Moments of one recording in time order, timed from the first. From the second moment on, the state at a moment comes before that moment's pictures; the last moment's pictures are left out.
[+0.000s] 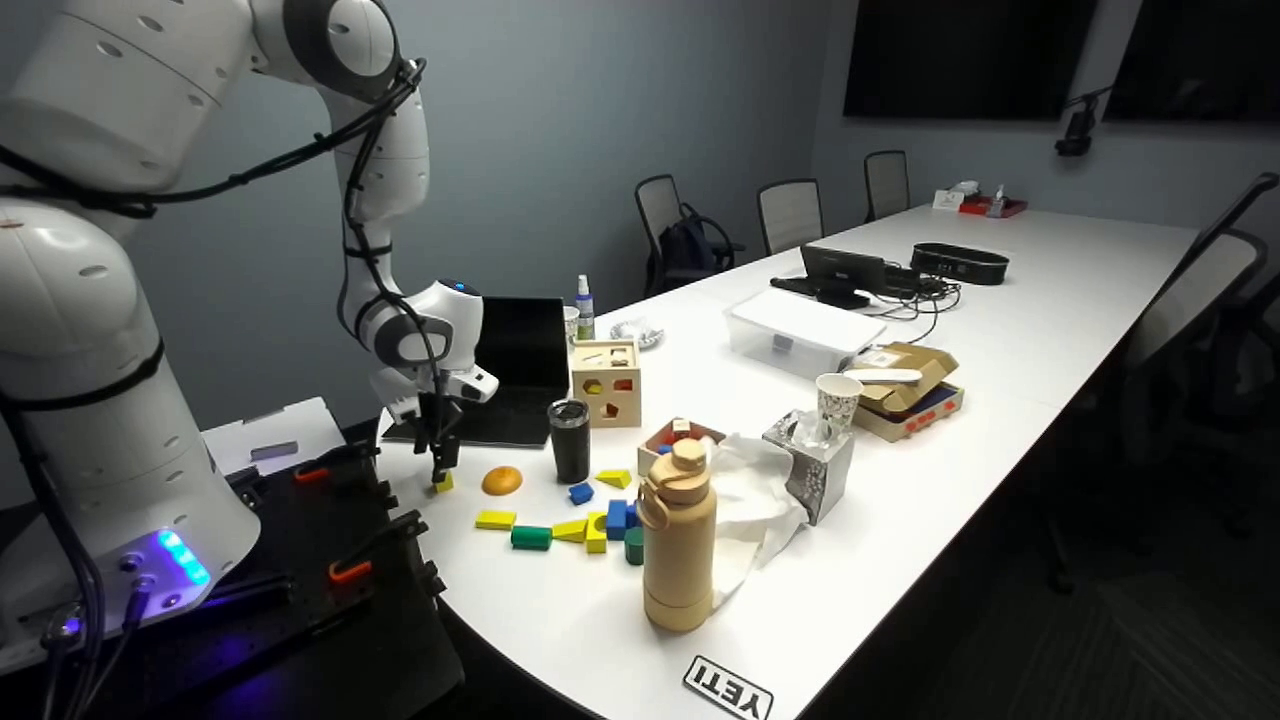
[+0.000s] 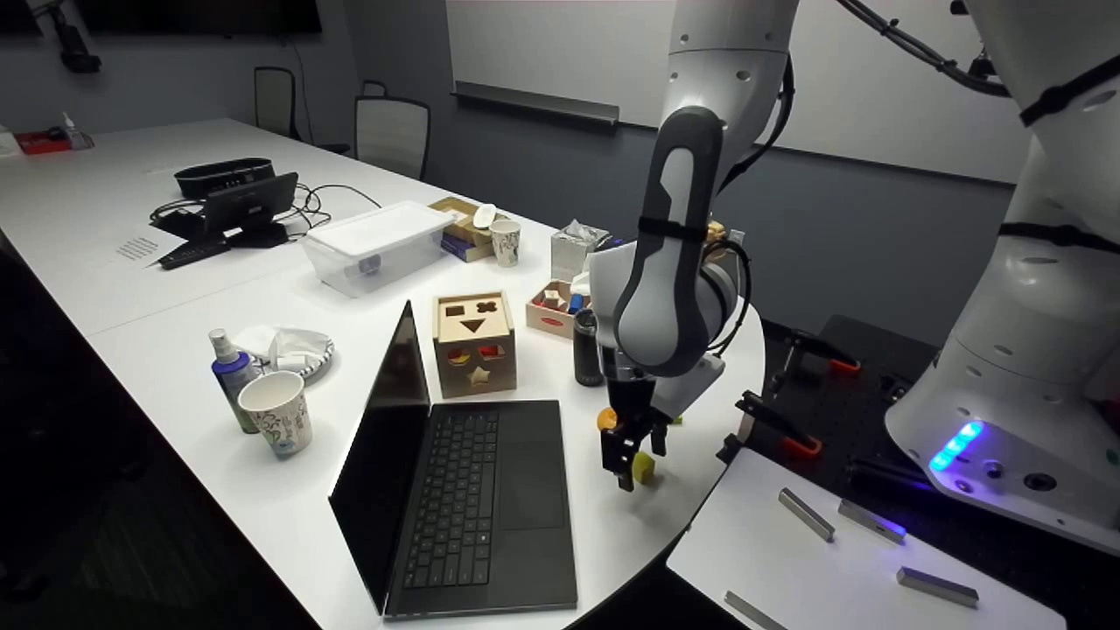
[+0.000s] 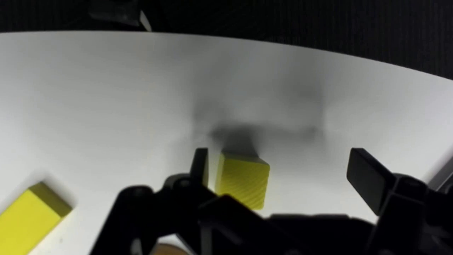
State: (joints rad) arm 0.20 0.71 0.19 -2.49 0.25 2.95 0.09
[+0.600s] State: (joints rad) arm 0.20 0.74 0.18 -2.44 0.24 2.95 0.09
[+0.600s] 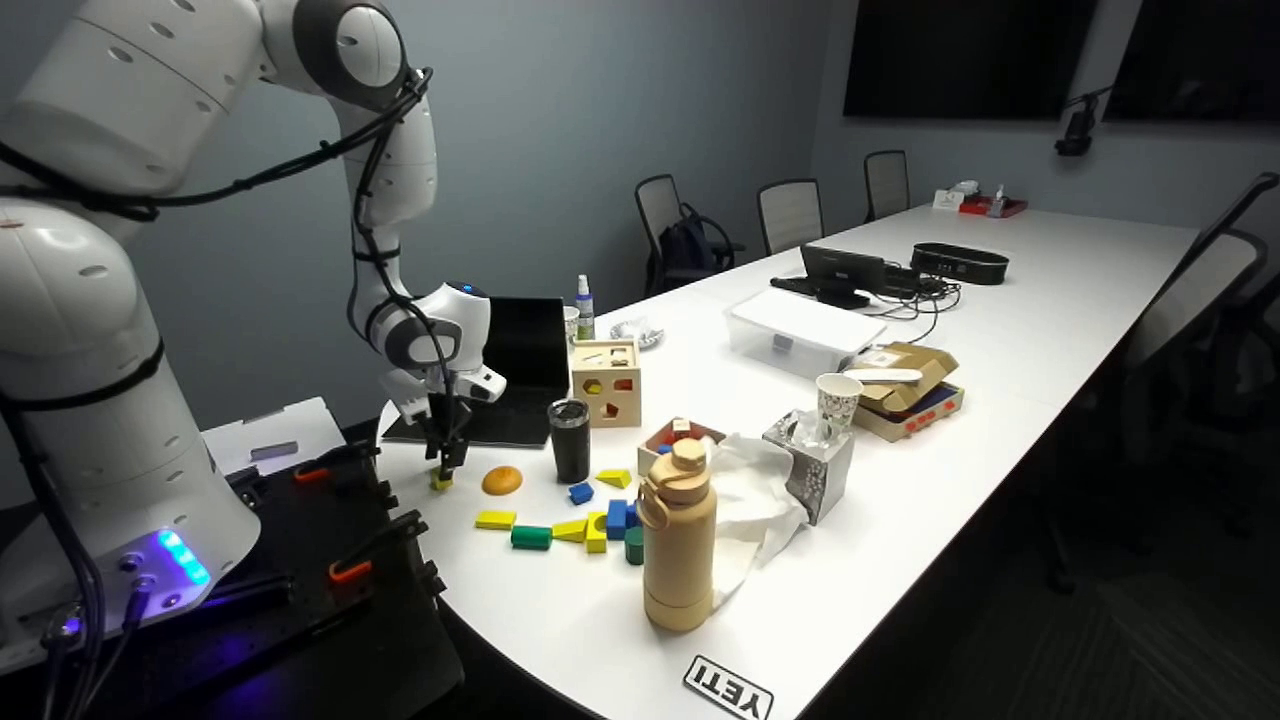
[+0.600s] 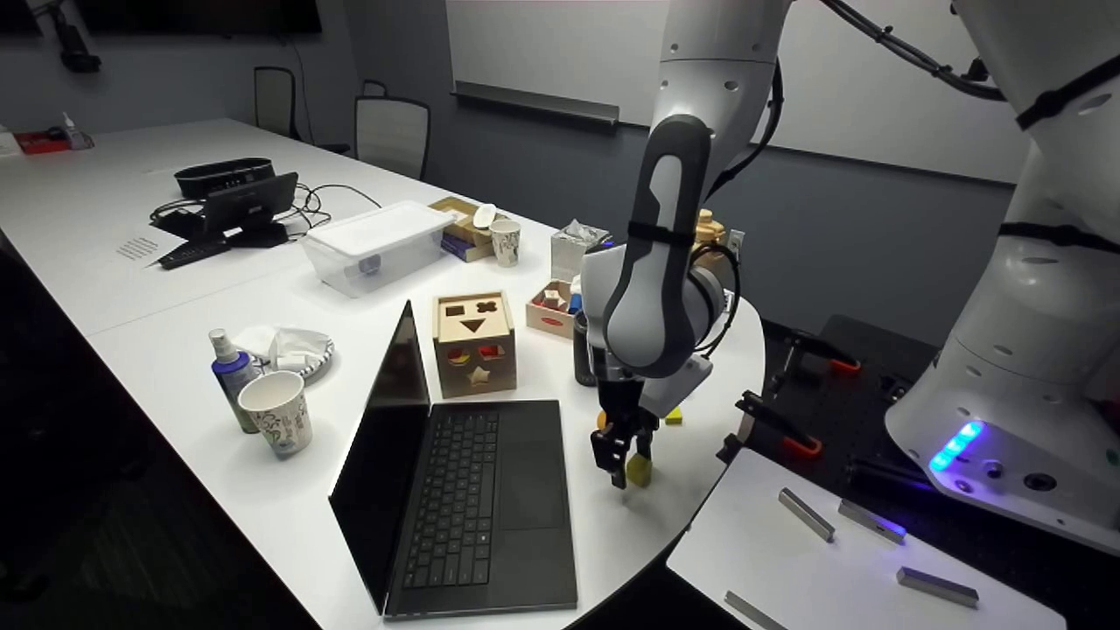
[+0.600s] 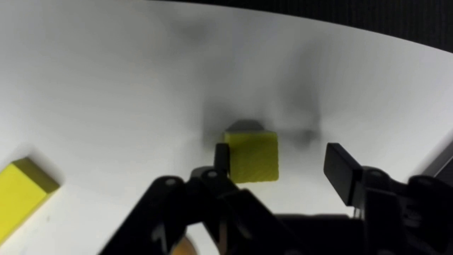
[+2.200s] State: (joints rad) arm 0.19 0.41 0.14 -2.31 0.12 2.72 0.09
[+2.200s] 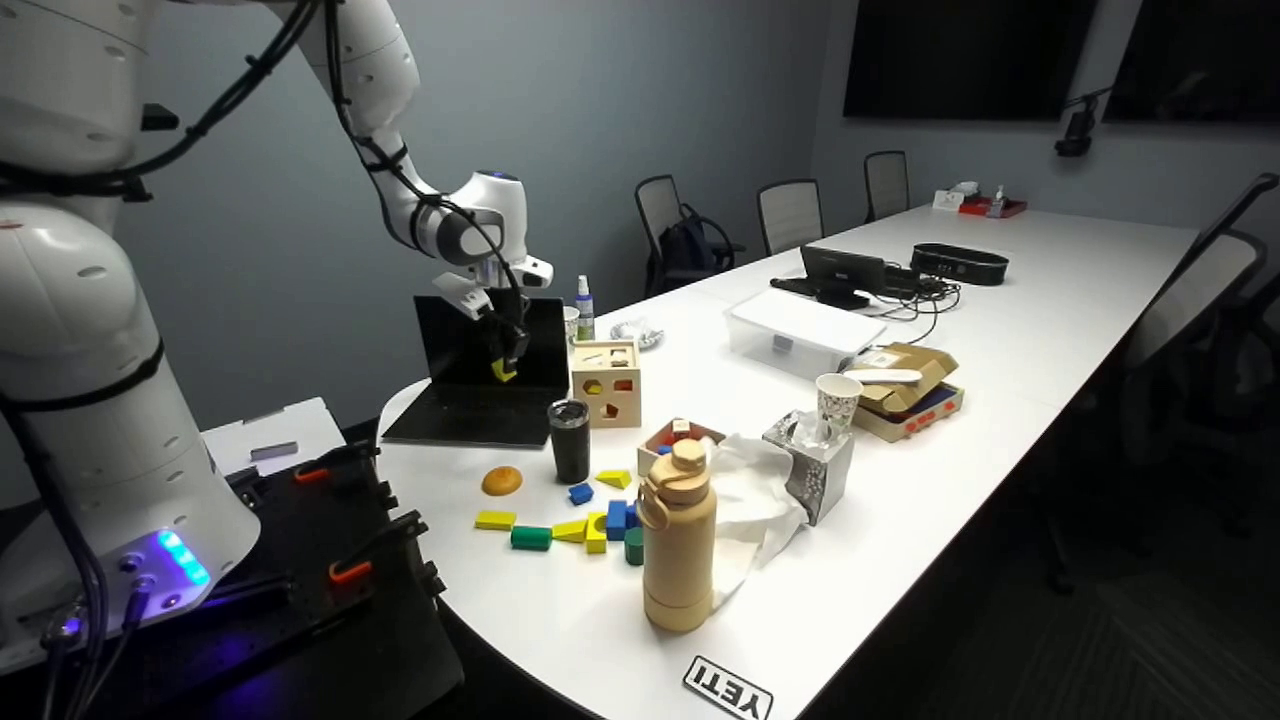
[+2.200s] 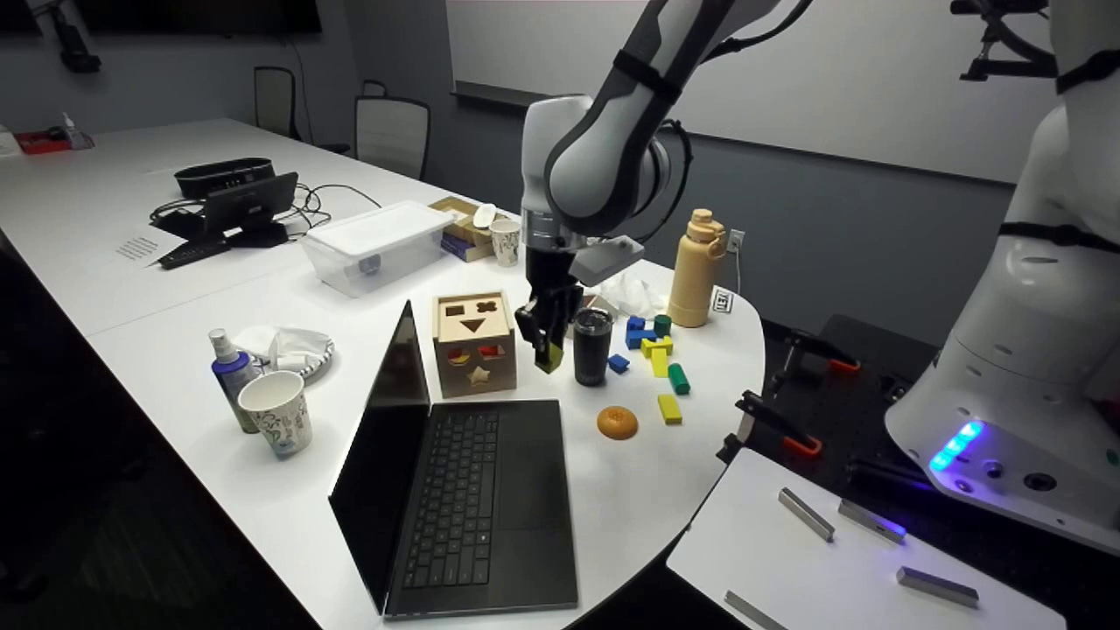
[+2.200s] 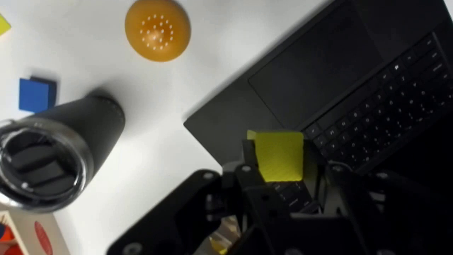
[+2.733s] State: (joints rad) arm 0.15 0.40 0.10 -2.18 0.08 2.72 0.08
